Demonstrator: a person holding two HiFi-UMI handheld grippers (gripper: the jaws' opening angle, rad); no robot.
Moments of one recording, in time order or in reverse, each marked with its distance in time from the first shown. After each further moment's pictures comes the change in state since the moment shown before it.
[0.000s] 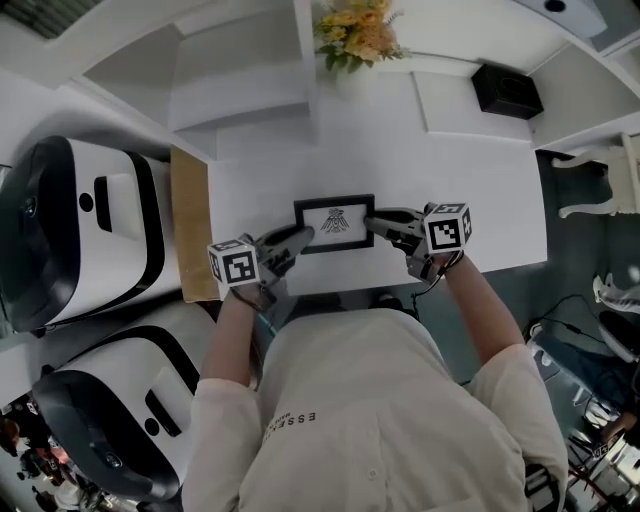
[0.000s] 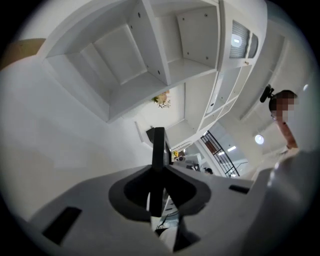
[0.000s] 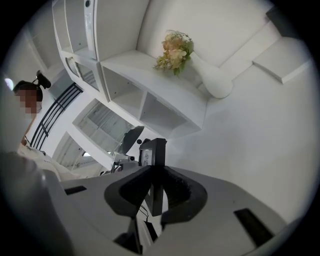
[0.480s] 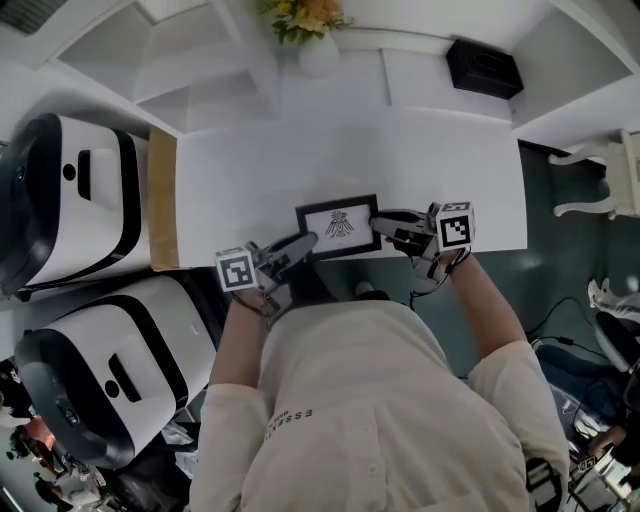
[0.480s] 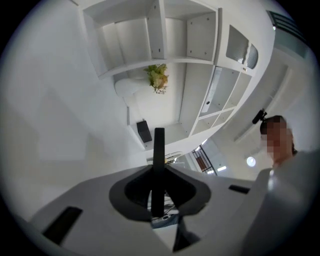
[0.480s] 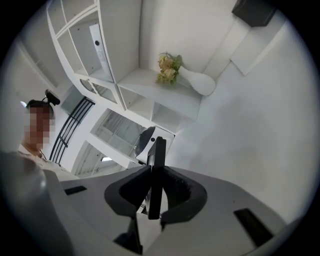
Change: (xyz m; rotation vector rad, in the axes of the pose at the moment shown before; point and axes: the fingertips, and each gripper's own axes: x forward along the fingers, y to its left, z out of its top) left arm 0.077 -0.070 -0.098 -0.179 -0.114 -0.093; right arm -0.124 0.001 -0.053 0.082 -0.005 0.174
